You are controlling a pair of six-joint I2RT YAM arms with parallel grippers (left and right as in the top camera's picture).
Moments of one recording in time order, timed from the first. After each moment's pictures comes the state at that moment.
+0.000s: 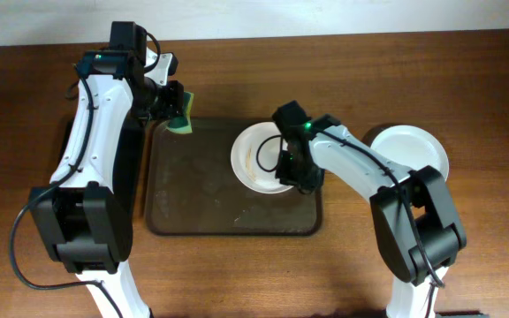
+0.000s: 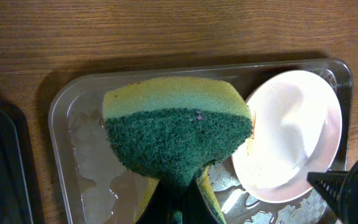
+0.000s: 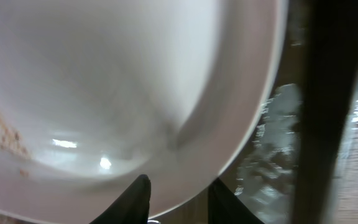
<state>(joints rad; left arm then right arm) -0.05 2.04 1.92 -1.15 0.29 -0.02 0.48 1.99 1.39 -0.89 -0.09 0.69</state>
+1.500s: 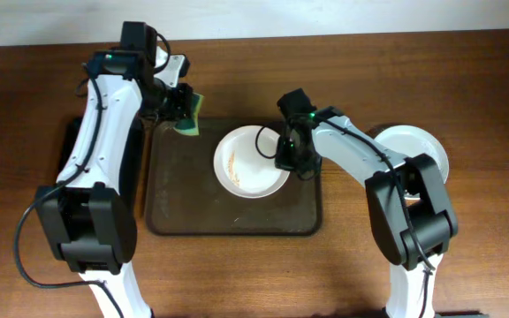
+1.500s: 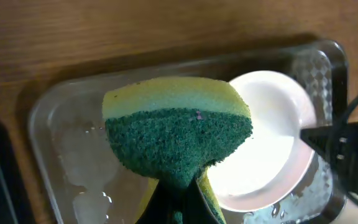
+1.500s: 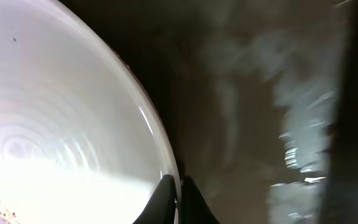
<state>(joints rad) -0.10 2.04 1.92 -1.16 0.29 0.04 0.42 2.08 1.45 -0.79 -0.13 0.59</state>
